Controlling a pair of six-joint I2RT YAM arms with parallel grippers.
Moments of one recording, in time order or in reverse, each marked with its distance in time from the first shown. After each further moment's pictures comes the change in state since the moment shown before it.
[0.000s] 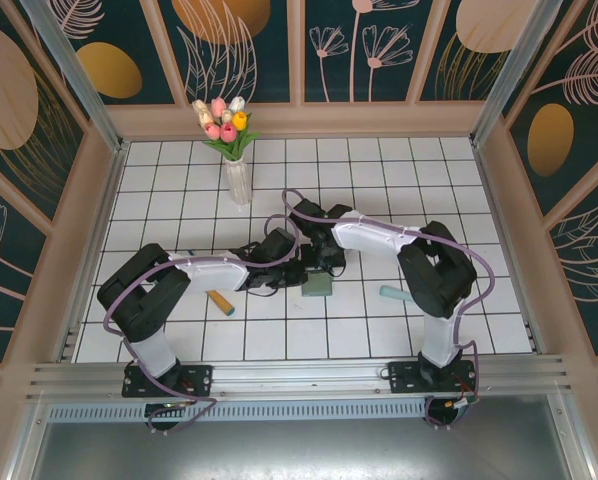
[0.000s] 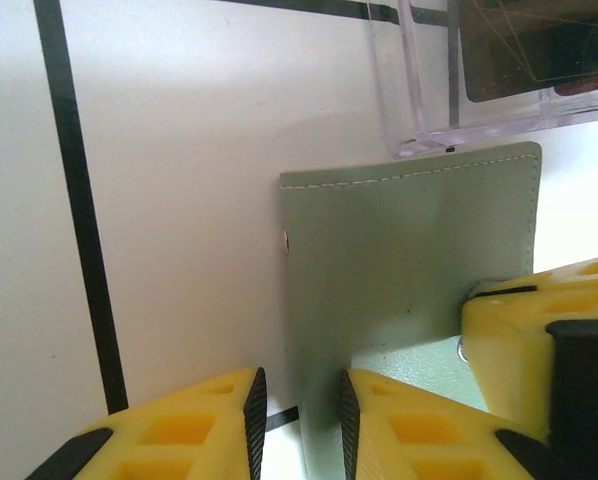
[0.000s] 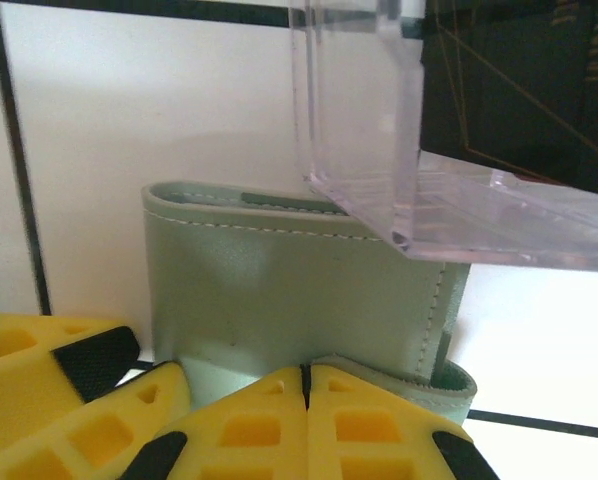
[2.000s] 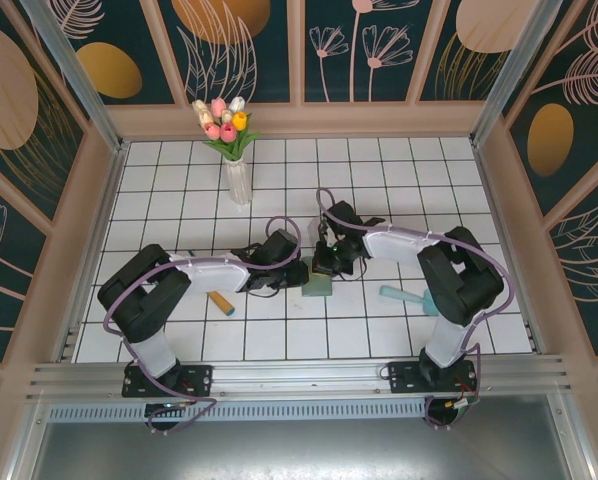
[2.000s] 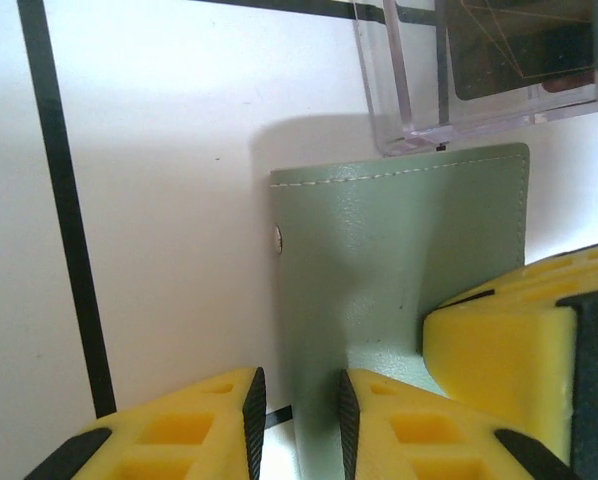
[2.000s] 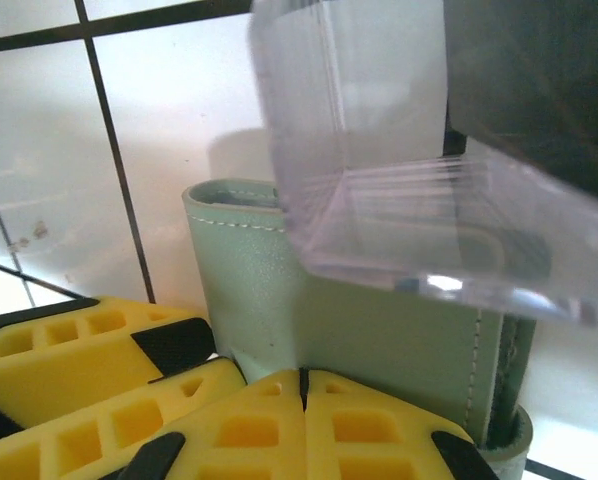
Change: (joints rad) left arm -0.013 -0.003 -0.003 0.007 -0.023 0.000; right arm -0.169 -0.098 -0.334 0.404 -0.381 0.063
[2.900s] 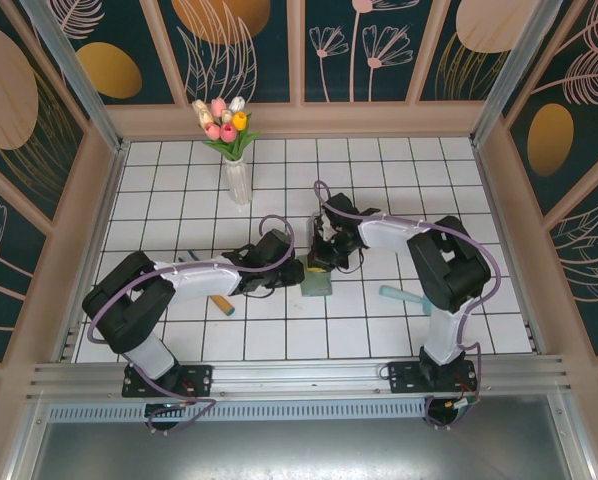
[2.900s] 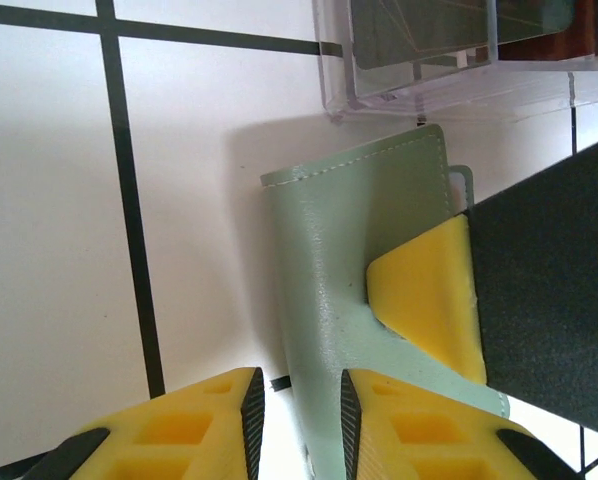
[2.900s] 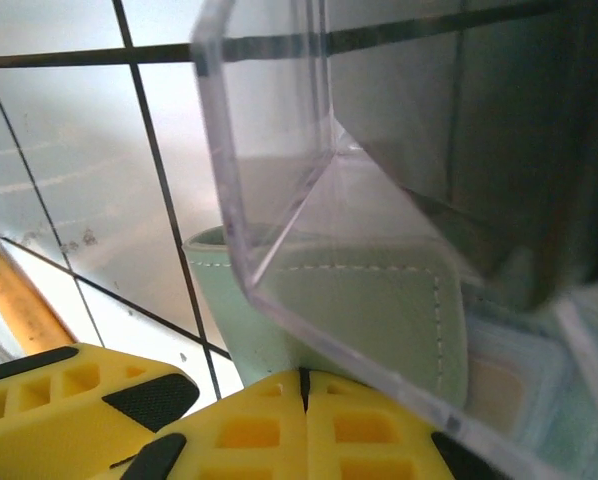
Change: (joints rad) left arm 0.005 -0.091 -0.042 -0.014 -0.045 0.000; right arm -0.026 0.101 0.123 -0.072 -0.095 -0.042
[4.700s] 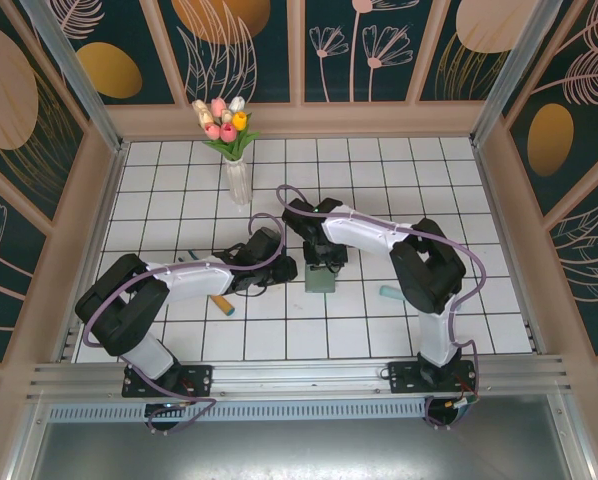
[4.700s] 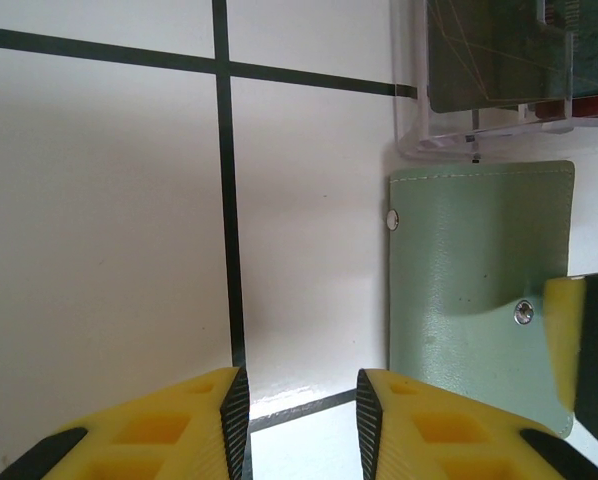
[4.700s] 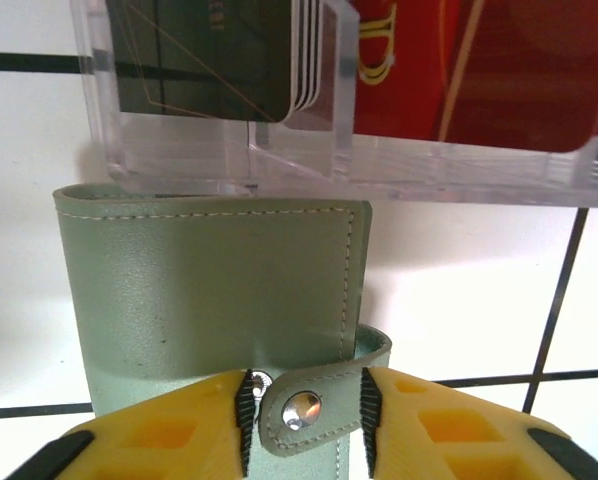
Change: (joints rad) left arm 0.057 -0.033 -0.044 0.011 0.004 0.000; right arm 0.219 0.067 0.342 -0.538 0.685 0.054
